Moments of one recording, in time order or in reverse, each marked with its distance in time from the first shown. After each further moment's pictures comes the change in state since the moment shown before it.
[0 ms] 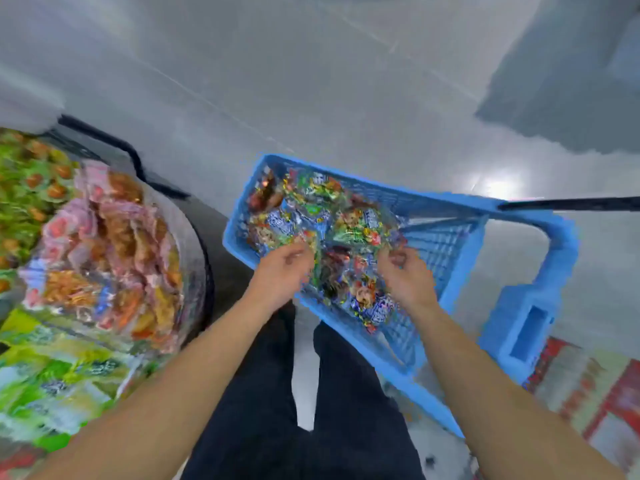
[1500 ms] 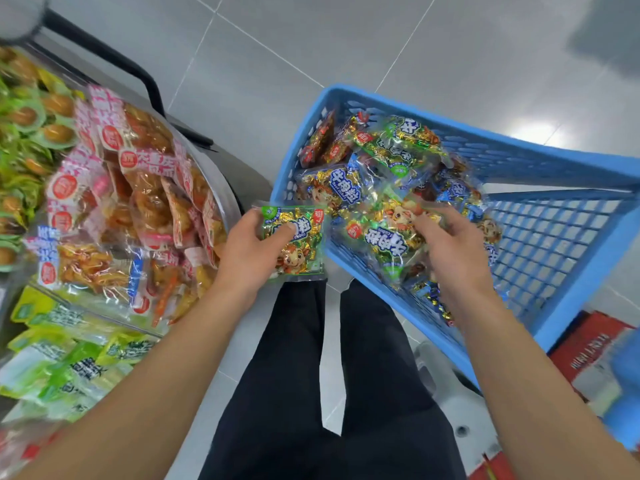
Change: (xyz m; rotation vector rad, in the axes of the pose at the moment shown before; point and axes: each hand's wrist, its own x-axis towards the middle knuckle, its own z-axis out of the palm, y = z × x) left_hand 0.026 -0.064 -0.115 -0.109 0.209 0.016; right_hand -0.009 -0.053 0.086 0.329 0.016 0.017
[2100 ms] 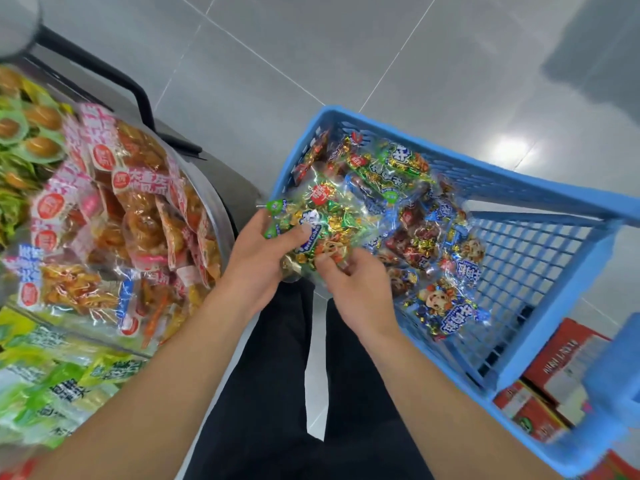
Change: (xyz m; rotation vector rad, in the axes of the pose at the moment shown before) left_hand 0.012 0.025 0.013 -0.575 -0.218 -0.127; right_hand -0.048 -0.014 0.083 -0.216 -0.166 -0.091
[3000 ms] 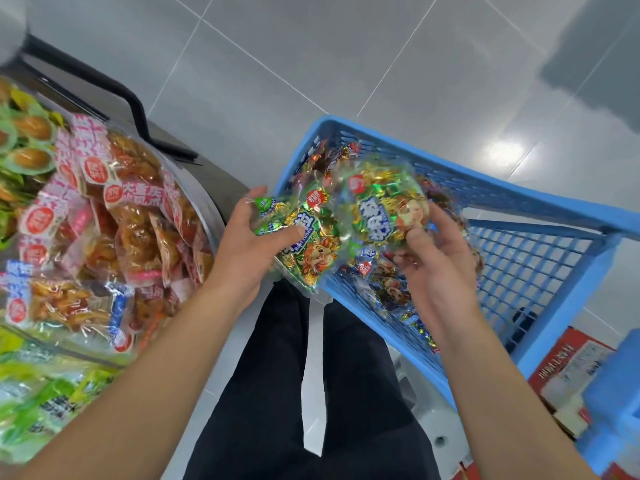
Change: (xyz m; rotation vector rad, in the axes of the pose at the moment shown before) left_hand 0.022 0.016 -0.006 0.181 0.118 0.100; right_hand 0.037 0.001 -0.078 0.775 0.101 0.054
